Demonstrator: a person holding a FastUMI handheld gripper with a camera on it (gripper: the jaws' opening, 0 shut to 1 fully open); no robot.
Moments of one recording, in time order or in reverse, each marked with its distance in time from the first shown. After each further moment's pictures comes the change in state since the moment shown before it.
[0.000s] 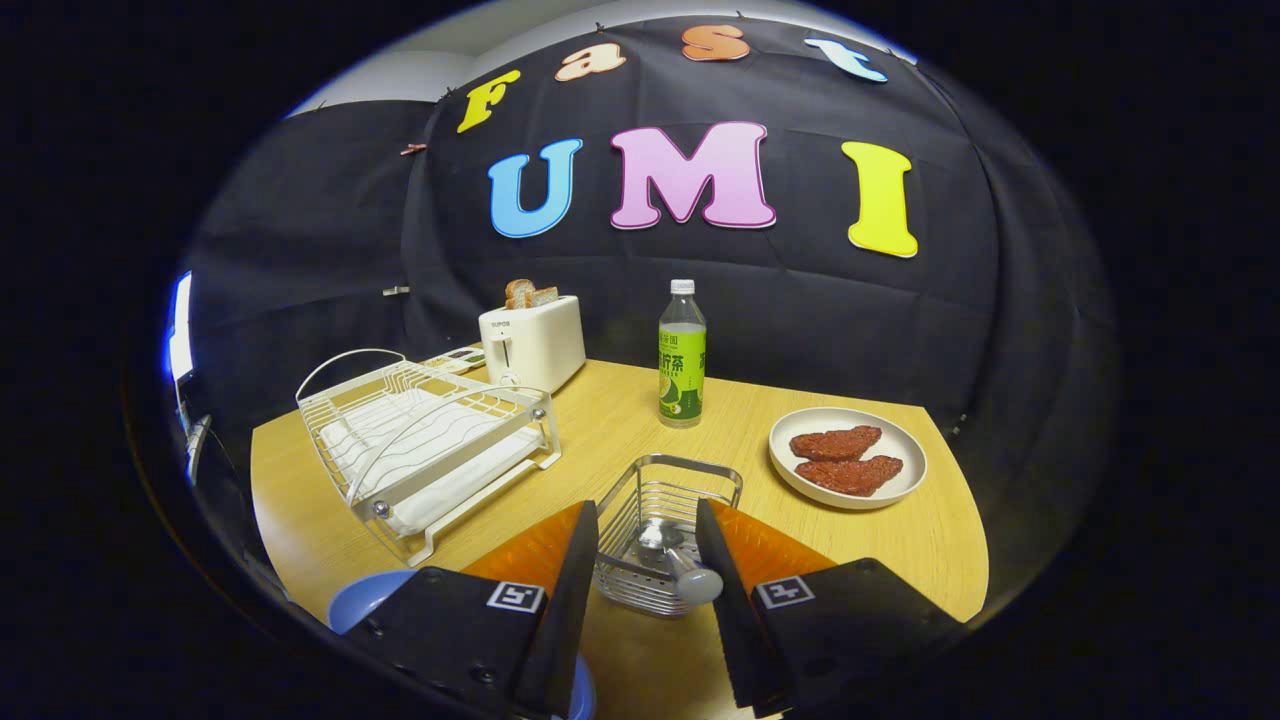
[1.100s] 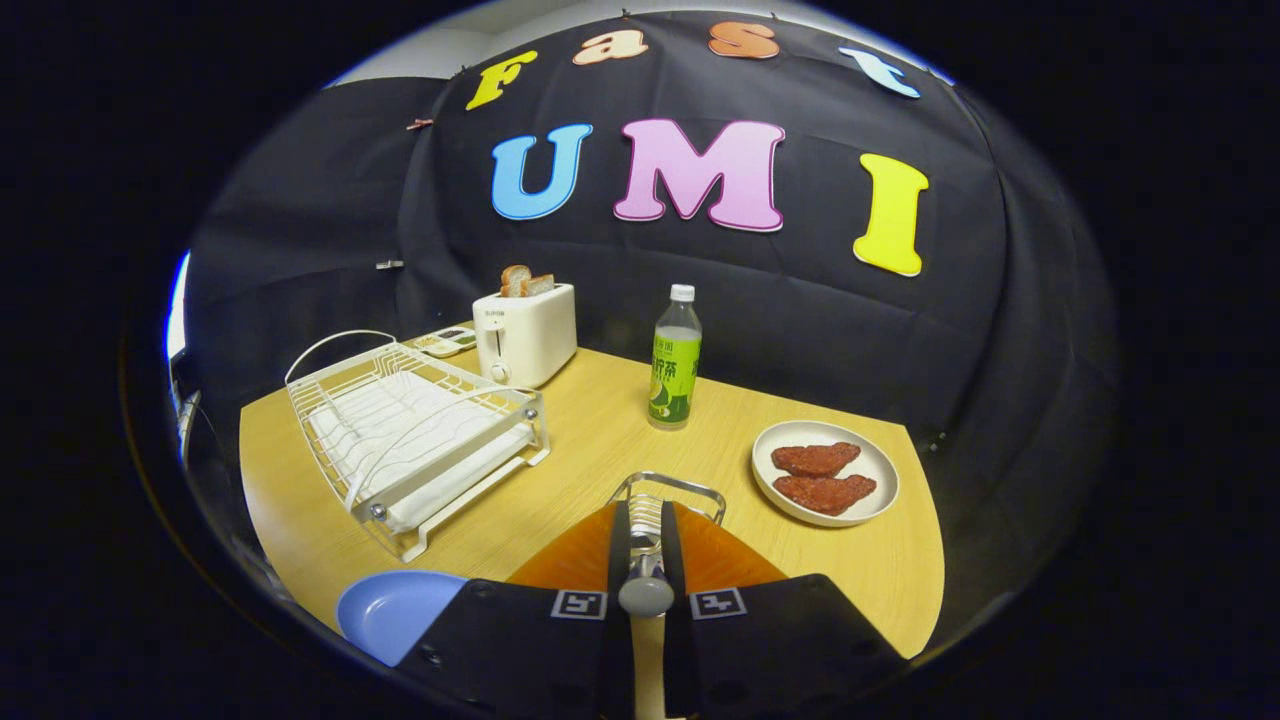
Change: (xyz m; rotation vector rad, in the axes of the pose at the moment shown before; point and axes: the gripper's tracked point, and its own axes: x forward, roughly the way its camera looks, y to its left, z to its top) arm -0.015 -0.004 0.037 -0.077 0.056 -0.039
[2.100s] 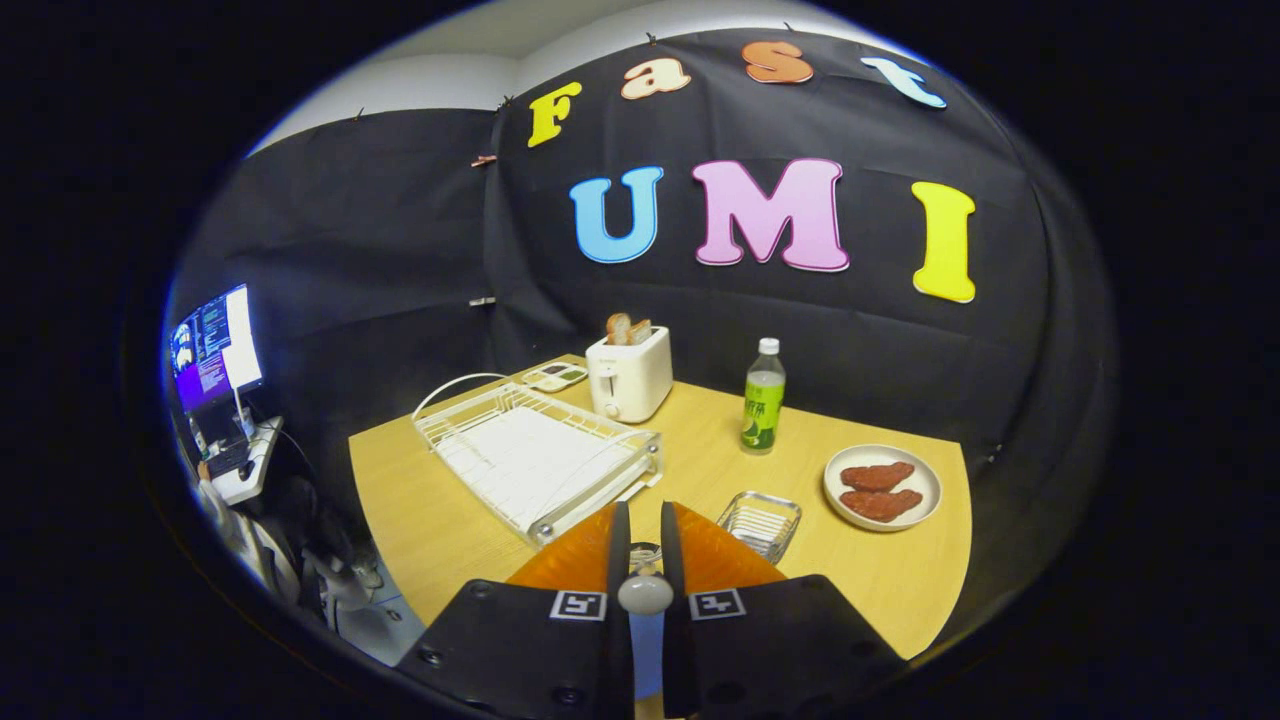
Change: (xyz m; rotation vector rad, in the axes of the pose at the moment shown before) arm -0.098 0.084 0.037 0.056 -0.017 0.287
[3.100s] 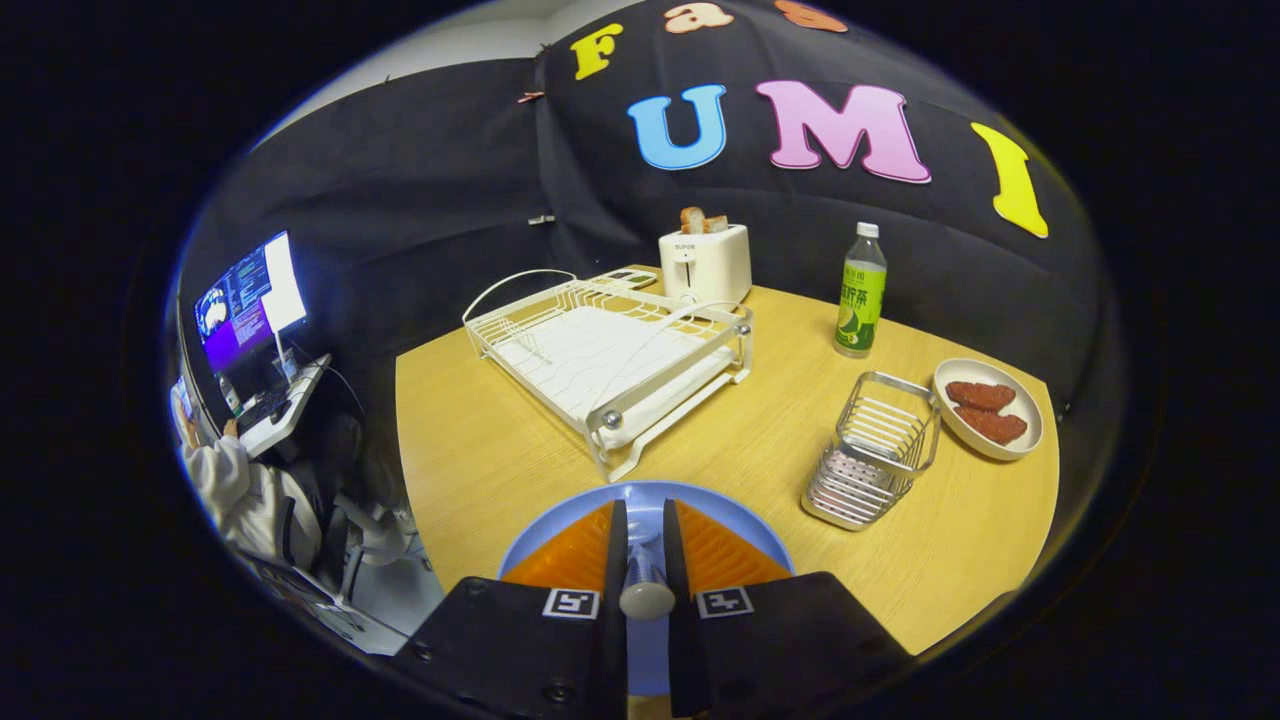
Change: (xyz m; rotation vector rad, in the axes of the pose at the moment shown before) arm 0.035 0.036 -0.118 0.017 0.218 0.142
